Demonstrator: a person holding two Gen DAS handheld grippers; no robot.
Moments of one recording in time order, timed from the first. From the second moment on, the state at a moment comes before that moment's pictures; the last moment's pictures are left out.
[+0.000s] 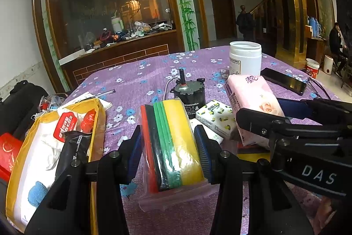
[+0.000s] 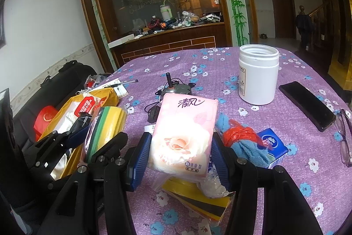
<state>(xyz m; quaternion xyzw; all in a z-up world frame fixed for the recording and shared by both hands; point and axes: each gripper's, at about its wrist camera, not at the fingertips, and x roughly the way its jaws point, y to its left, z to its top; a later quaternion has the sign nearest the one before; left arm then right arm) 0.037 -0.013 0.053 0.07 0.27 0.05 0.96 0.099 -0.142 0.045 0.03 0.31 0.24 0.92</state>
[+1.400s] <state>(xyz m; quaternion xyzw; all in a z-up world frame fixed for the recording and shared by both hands) -0.020 0.259 0.023 -0.15 0.39 0.20 0.89 0.032 0.092 0.031 -0.04 0.41 0.43 0.80</state>
